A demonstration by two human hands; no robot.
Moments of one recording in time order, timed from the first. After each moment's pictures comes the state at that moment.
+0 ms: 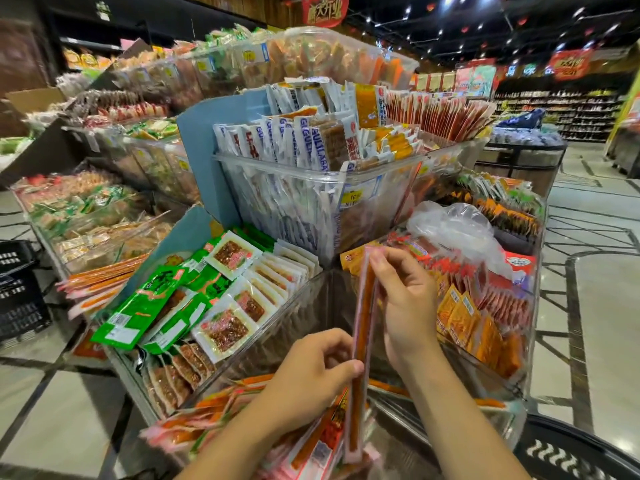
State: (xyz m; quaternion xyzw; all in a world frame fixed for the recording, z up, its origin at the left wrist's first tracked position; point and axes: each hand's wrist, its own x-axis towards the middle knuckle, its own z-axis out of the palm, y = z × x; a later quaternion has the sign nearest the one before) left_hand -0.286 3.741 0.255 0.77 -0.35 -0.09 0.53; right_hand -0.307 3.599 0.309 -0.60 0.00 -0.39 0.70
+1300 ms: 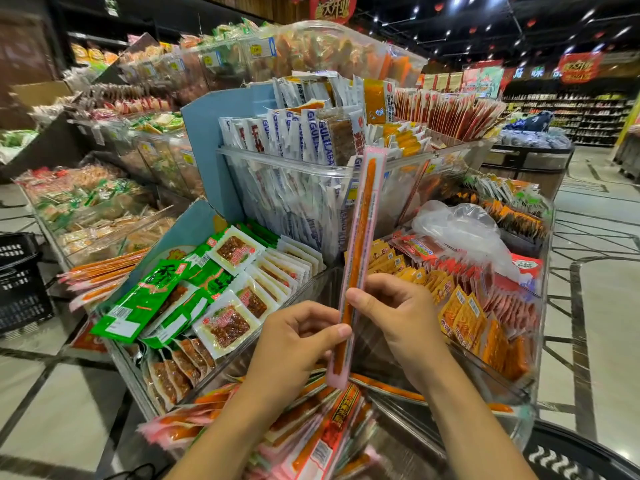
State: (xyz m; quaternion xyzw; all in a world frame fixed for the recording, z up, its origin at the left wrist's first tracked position) left_hand -0.291 3.750 0.280 0.67 -0.23 -0.04 0.70; right_hand -0.321 3.587 0.297 -0.71 -0.07 -0.26 0.66
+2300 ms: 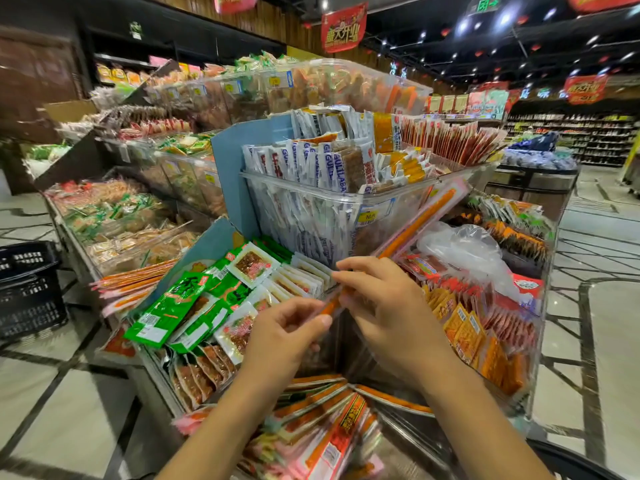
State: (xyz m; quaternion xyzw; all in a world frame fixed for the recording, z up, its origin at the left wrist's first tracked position) left_hand -0.294 3.773 0.303 0.67 -0.19 0.03 0.72; right_hand -0.329 3.605 0.340 -0.87 -0.20 -0.41 0.18
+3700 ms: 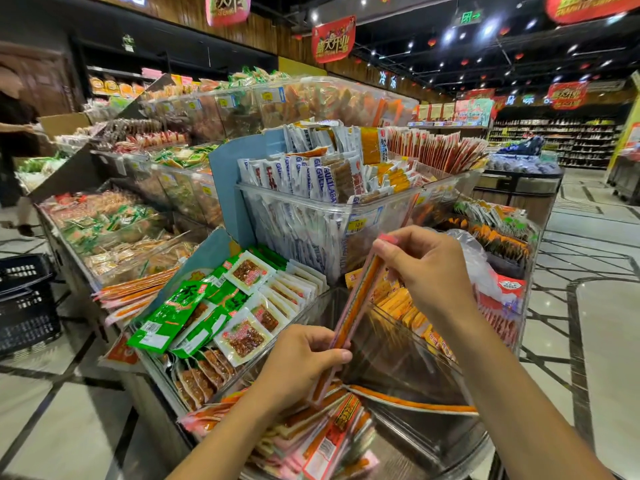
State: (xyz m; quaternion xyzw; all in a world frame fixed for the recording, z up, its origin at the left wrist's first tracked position) left_hand -0.290 3.762 0.288 0.77 -0.27 -0.06 0.58; right_hand -0.345 3.582 0.397 -0.77 -0.05 -0.37 0.52
